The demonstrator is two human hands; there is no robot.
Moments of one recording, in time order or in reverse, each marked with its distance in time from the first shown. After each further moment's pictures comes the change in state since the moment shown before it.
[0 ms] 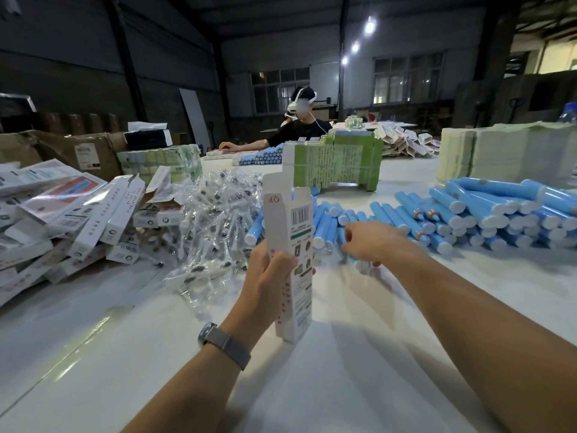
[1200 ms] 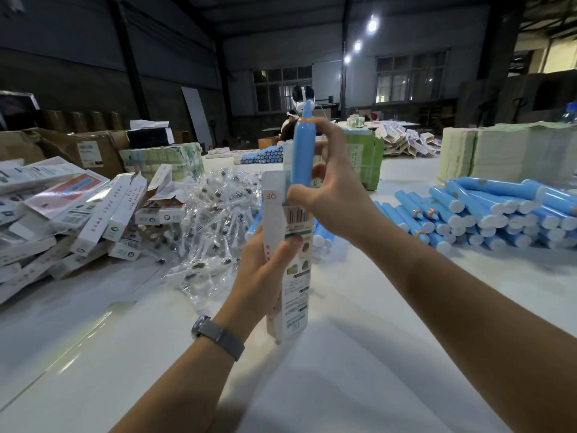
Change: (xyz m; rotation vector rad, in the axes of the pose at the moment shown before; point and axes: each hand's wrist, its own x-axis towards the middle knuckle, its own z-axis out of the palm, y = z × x) left_hand 0.001 0.014 -0.002 0.071 0.064 0.017; right_hand -0.085 -0.066 -0.075 1.159 0.464 -0.690
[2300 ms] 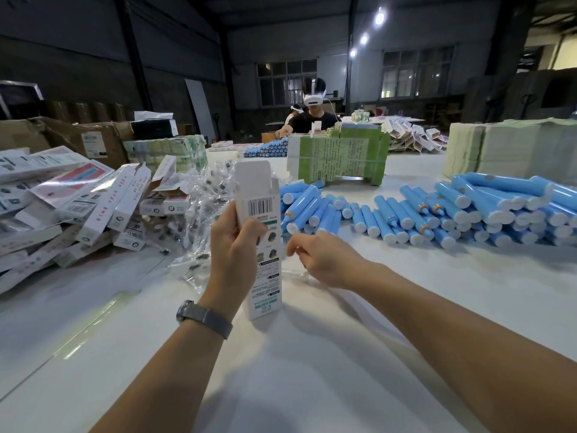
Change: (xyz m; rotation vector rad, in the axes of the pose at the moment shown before) left_hand 0.011 -0.003 -0.026 0.044 0.337 0.038; right_hand -0.039 0.095 0.029 -0.728 -0.550 0.222
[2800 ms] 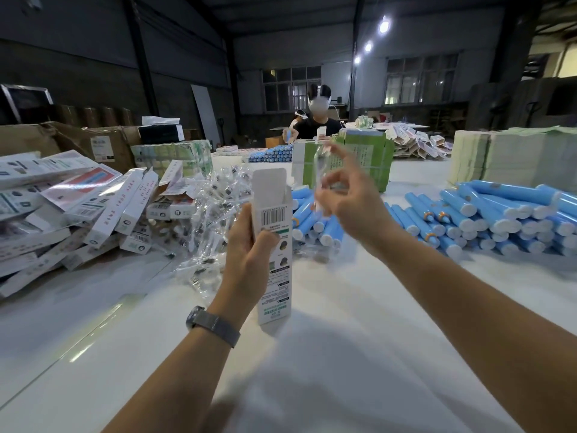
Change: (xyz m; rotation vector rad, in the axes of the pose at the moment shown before) left_hand -0.005 0.003 0.002 -0.030 -0.151 0.076; right_hand -0.004 -0.019 -0.075 0.800 0.521 -0.112
